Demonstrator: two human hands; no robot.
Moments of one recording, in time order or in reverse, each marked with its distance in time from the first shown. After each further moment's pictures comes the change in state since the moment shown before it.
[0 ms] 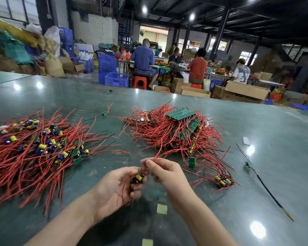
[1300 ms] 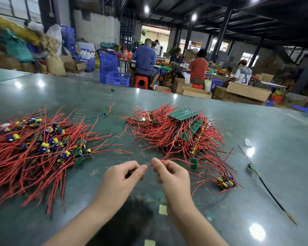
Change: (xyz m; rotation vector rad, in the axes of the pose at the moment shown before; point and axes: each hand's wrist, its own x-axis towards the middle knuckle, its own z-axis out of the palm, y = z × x) left_hand -0.008 -0.007 0.001 1.112 0.437 0.728; right_hand 0.002 0.016 0.012 0.135 0.364 -0.043
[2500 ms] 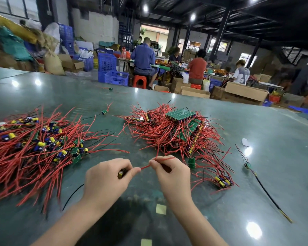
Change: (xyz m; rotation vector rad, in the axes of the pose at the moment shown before) left_hand 0.001 0.001 -0.012 0.562 0.162 0.101; right_hand 0.012 0.002 -0.007 -0.389 0.019 -0.384
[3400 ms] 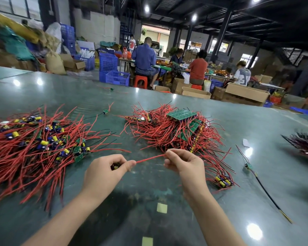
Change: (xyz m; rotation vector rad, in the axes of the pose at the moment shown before) left_hand 0.008 -0.013 0.000 -0.344 -0.099 -0.256; right_hand 0.019 0.001 -0.026 0.472 -0.009 0.406
